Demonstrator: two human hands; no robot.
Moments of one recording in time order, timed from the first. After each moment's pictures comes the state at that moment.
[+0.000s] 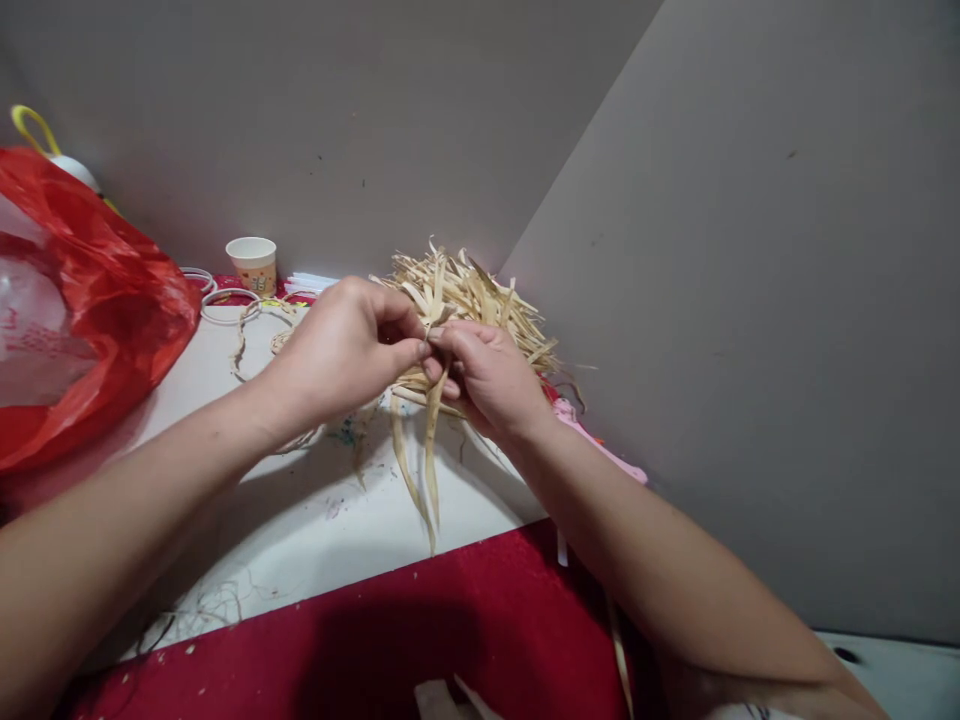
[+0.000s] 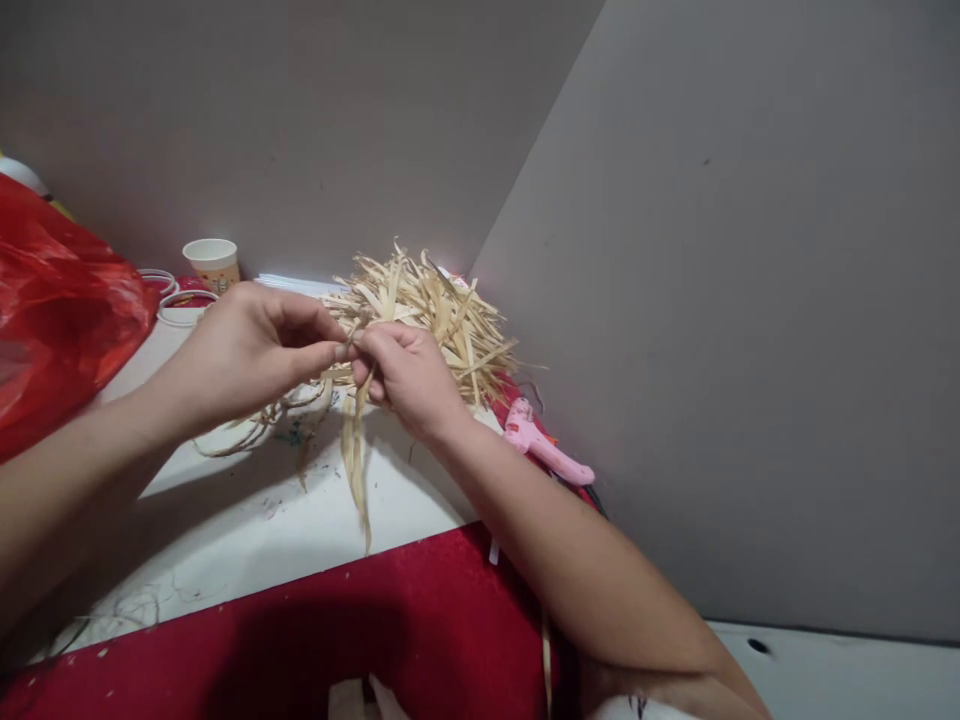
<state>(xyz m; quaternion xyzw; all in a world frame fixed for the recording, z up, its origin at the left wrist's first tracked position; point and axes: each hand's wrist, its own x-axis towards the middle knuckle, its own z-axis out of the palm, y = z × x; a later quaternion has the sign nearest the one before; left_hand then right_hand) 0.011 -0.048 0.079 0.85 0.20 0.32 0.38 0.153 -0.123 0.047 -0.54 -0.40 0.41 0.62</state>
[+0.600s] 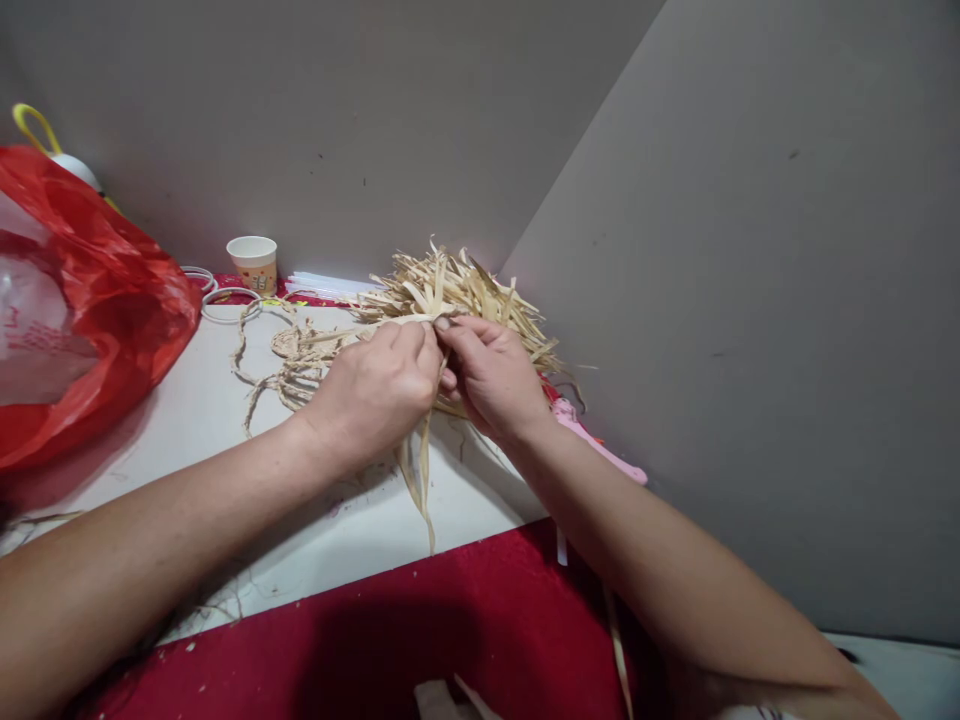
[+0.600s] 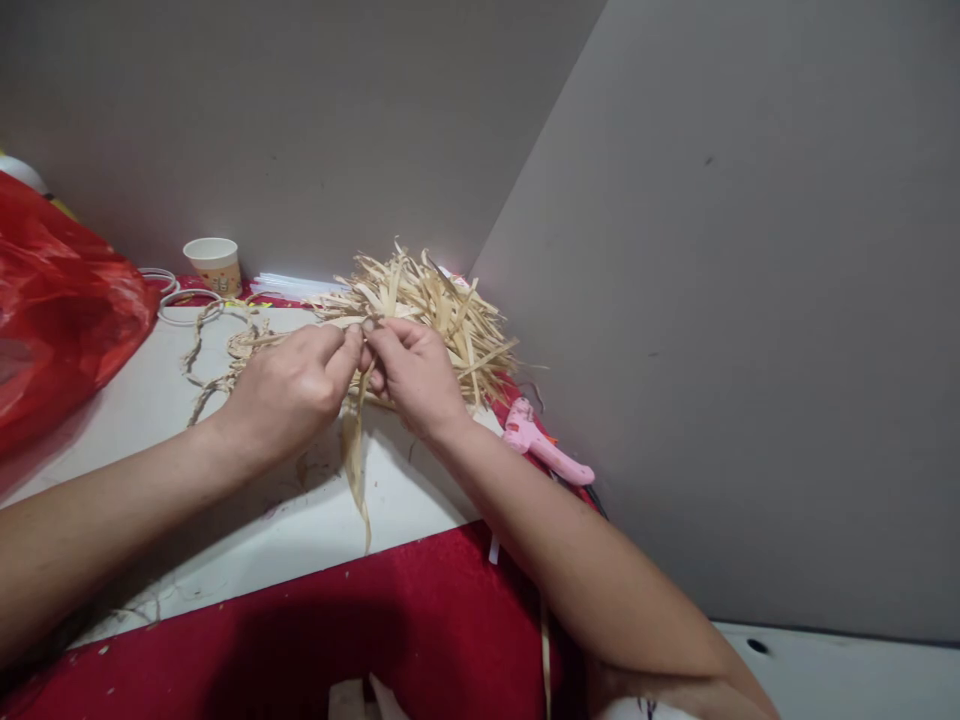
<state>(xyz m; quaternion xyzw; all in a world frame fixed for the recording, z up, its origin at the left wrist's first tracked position) 0.025 -0.069 0.038 0.93 0.15 0.31 -0.13 0.160 -0.119 0.032 -0.52 -0.41 0.38 0.65</state>
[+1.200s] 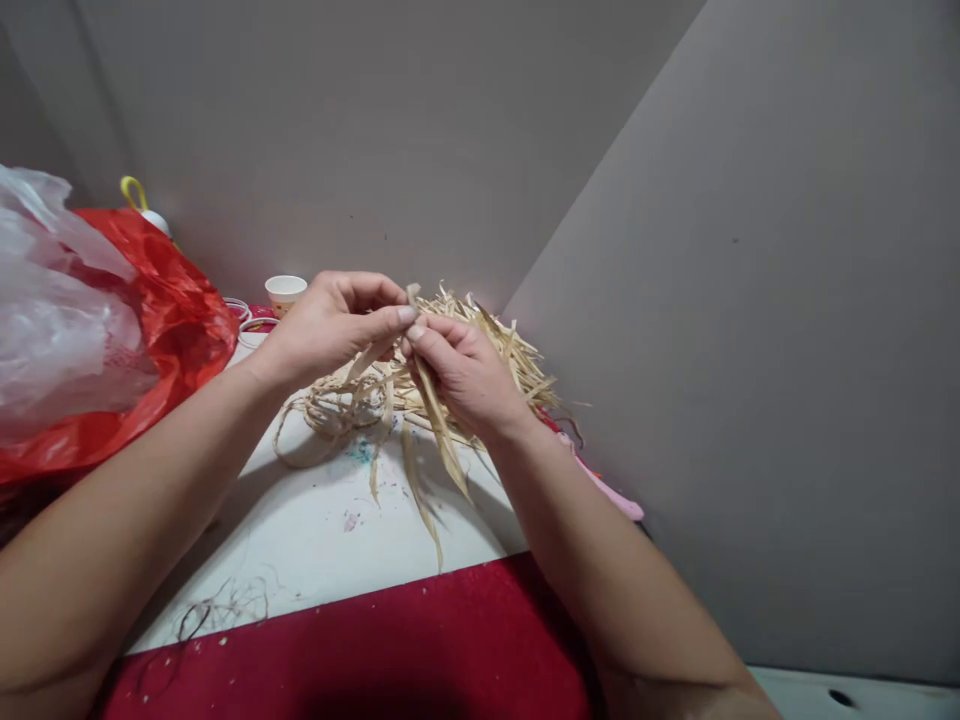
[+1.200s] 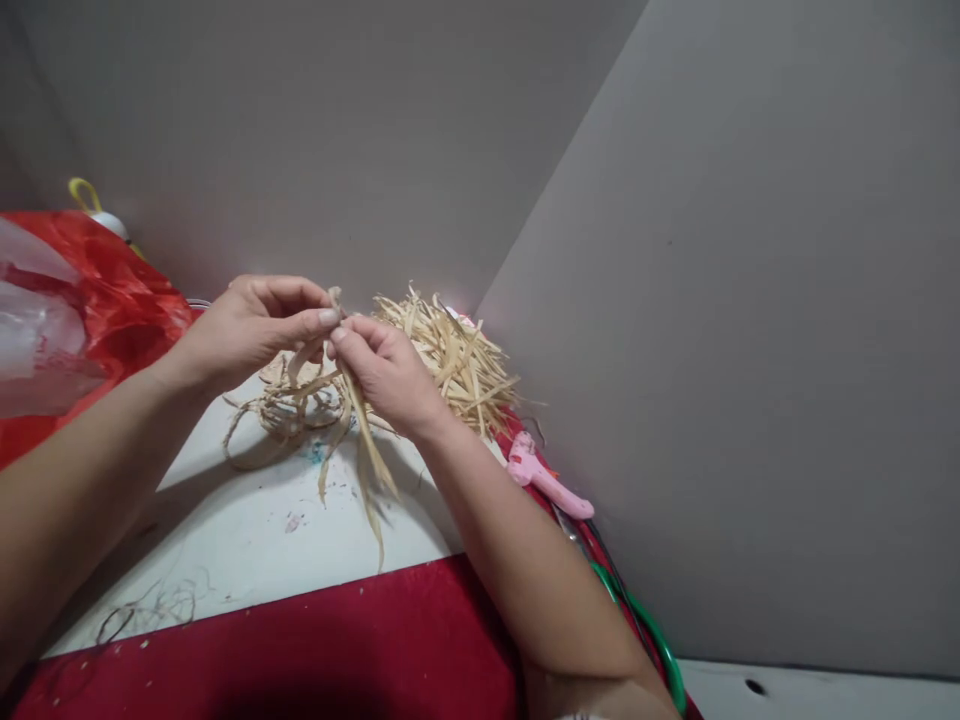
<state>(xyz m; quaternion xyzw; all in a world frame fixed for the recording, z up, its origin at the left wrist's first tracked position) -0.013 -0.013 0.096 0.72 0.14 0.36 0.58 0.124 -0.102 0.076 -0.48 -0.57 0.36 0.56</state>
